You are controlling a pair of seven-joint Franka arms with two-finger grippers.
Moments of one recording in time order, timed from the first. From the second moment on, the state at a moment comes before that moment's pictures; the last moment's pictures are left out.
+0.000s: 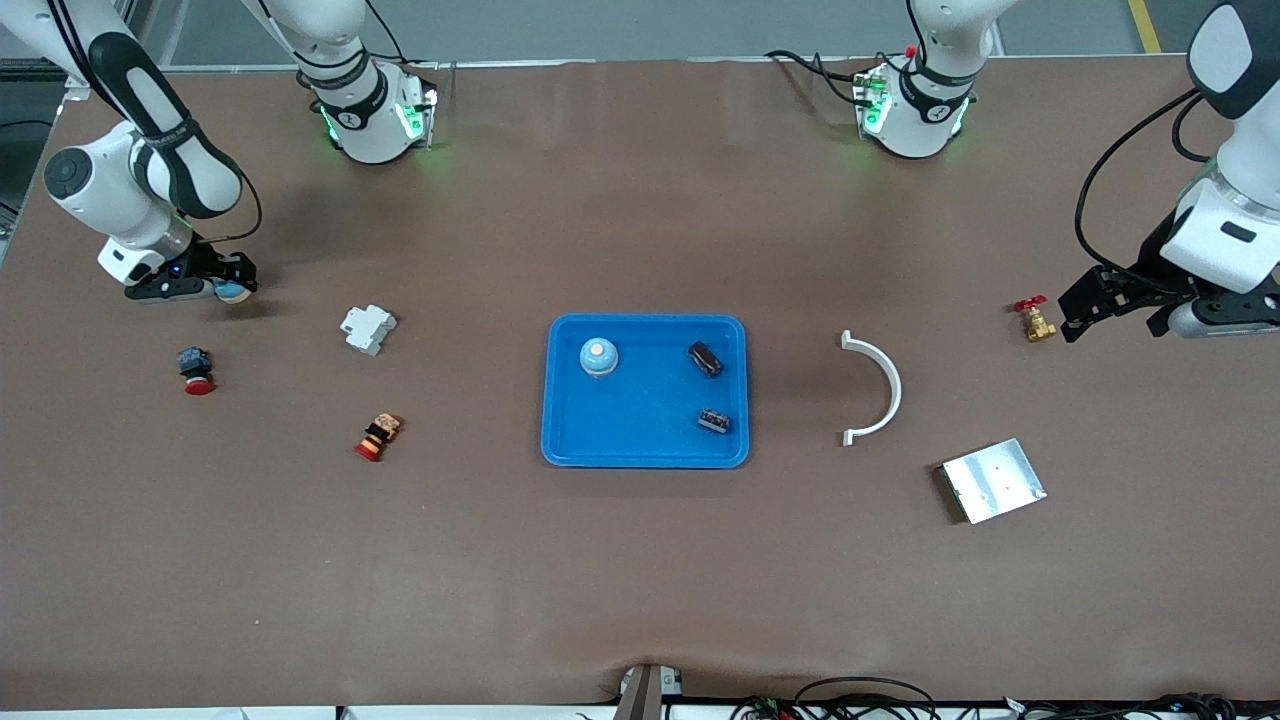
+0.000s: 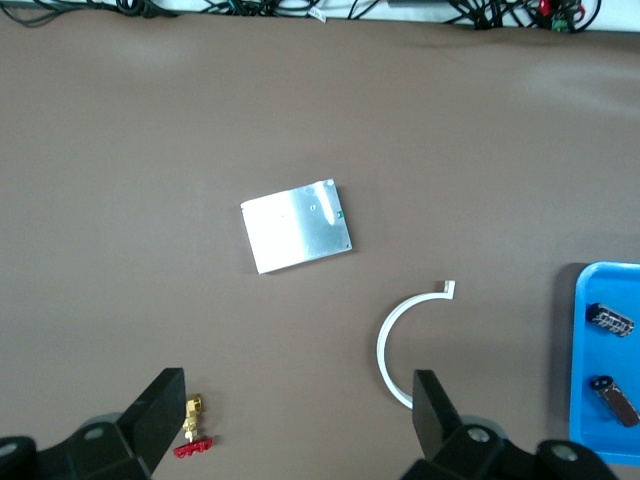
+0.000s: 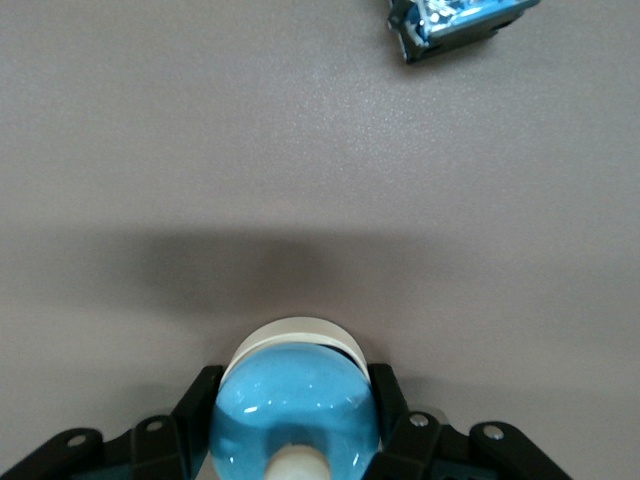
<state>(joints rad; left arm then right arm) 0.52 -0.06 -0.57 -1.81 0.00 1.98 -0.10 -0.60 0.20 0.00 -2.69 -0.10 2.89 -0.63</state>
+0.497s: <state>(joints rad) 0.52 -0.02 -0.57 -1.76 0.00 1.95 -0.10 -0.57 0.15 0.06 -2.60 -0.10 2.72 -0.63</state>
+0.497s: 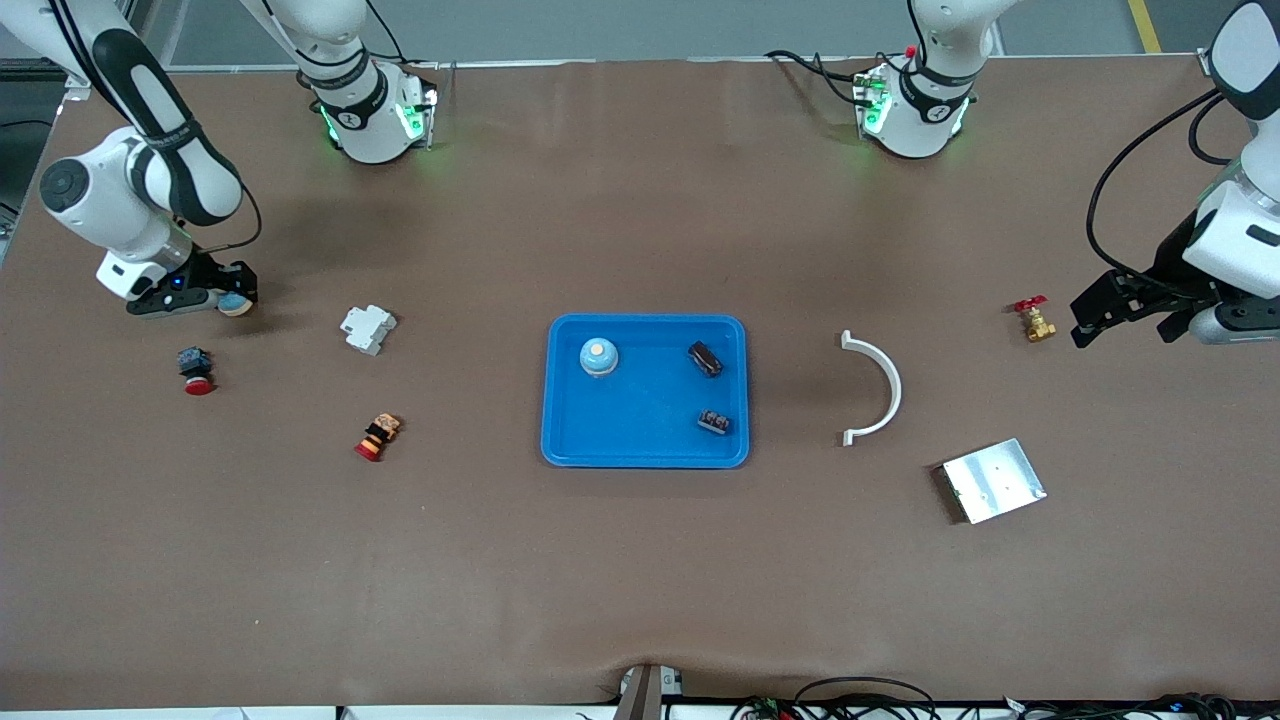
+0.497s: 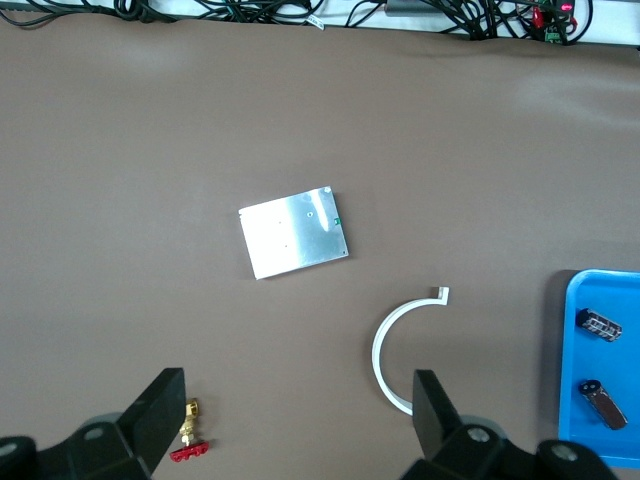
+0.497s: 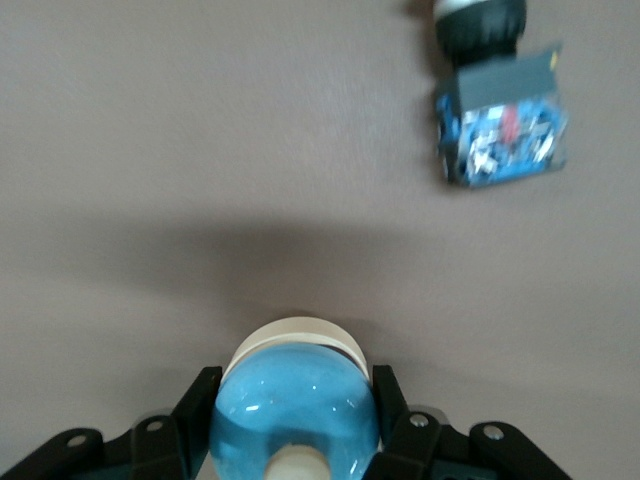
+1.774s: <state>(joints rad) 0.36 0.02 -0.41 -1.72 0.00 1.89 -0.10 0.08 0.16 0.09 -1.91 0.03 2.02 0.22</state>
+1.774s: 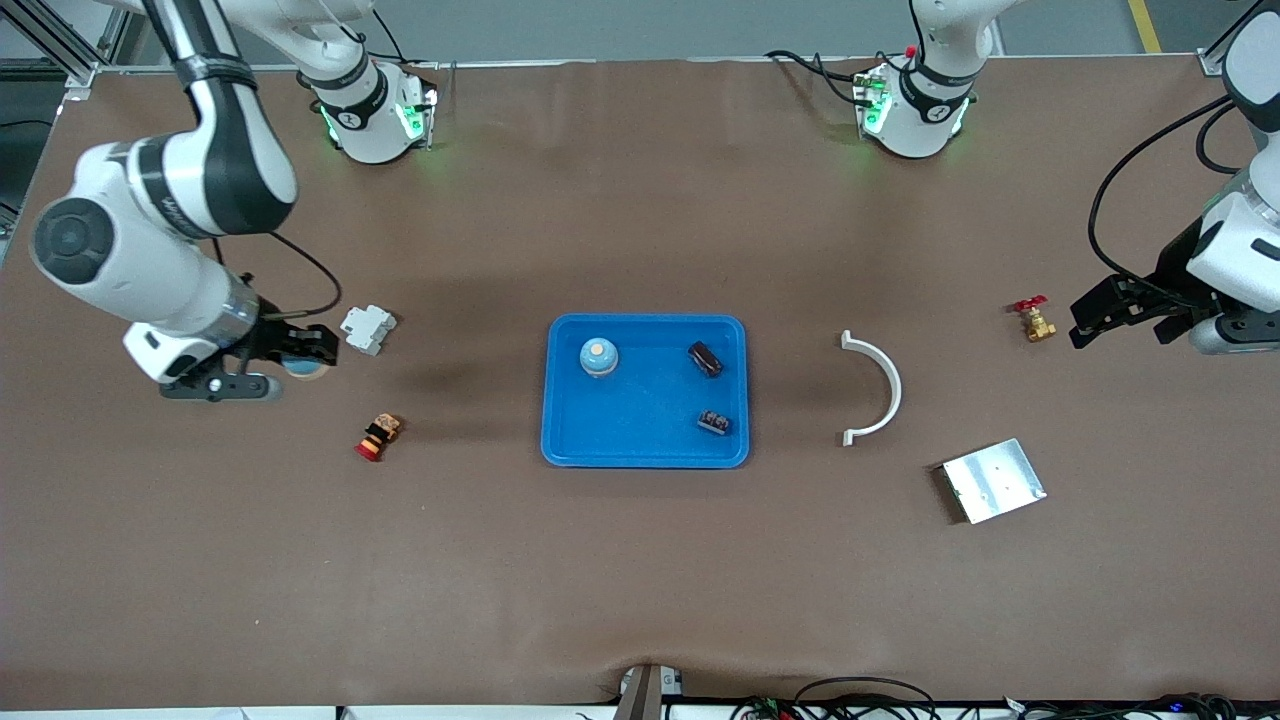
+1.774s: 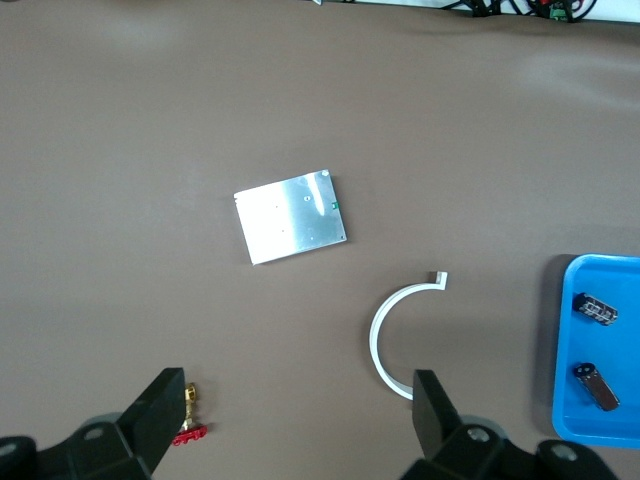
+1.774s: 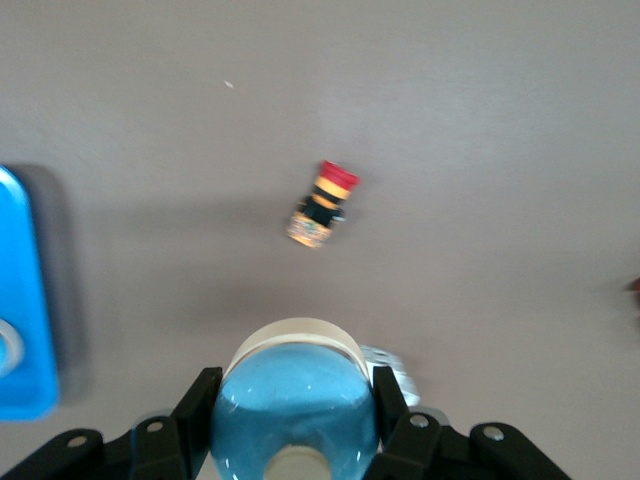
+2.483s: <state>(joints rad) 0.20 0.02 -0.24 -1.72 0.00 1.88 -0.10 0.33 0.53 0.09 -1.59 0.06 2.09 0.68</state>
